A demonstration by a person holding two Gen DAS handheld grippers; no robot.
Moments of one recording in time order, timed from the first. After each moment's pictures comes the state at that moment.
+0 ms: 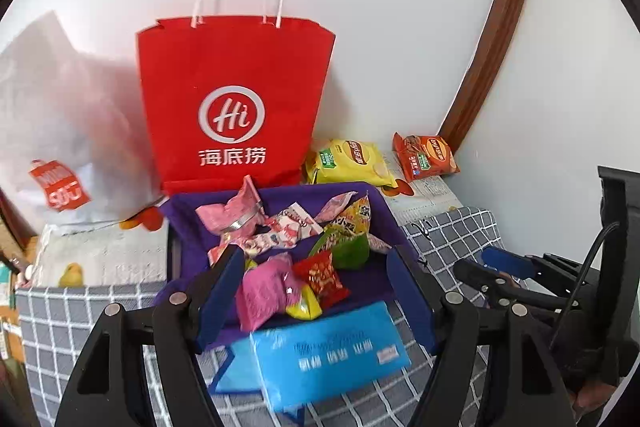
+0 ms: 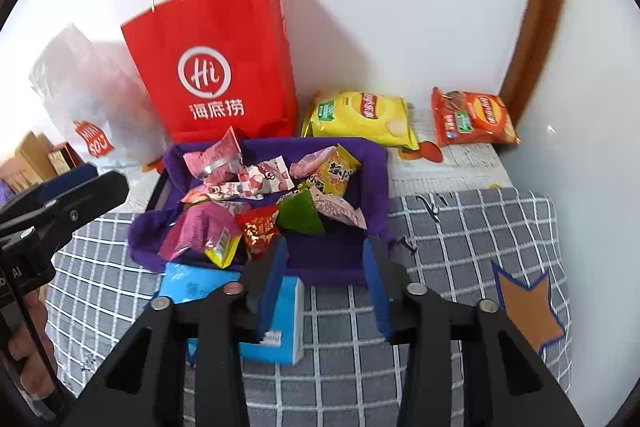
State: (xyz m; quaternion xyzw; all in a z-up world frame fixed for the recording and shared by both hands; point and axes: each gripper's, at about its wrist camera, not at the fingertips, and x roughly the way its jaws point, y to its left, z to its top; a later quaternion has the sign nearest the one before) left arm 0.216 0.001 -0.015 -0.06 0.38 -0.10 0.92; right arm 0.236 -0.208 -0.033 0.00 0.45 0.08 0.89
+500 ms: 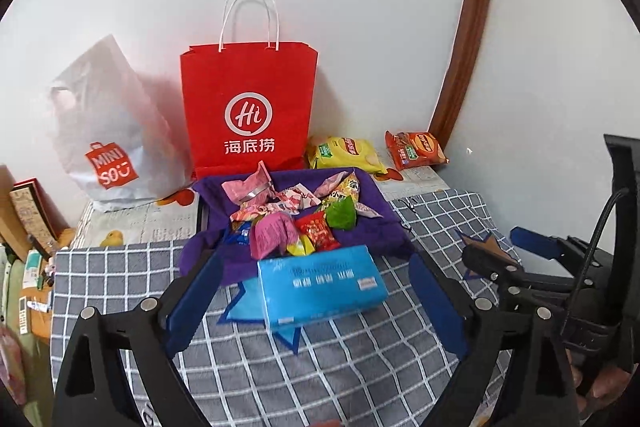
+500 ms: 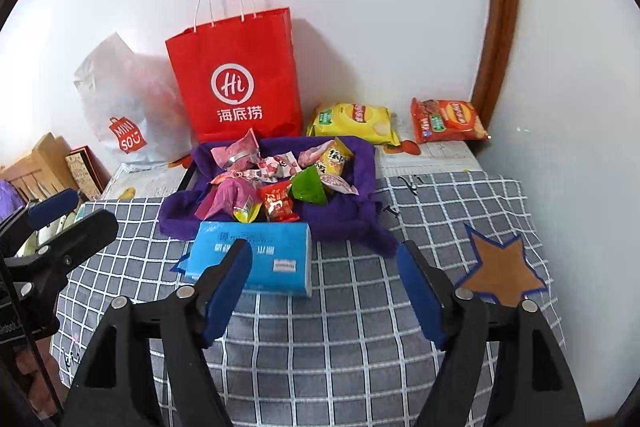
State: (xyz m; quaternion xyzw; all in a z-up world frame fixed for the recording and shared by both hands) left arm 0.094 -0.014 0.005 -0.02 0.34 -0.07 0.94; right arm 0.124 -0.220 -0.001 0.00 0.41 0.07 0.91
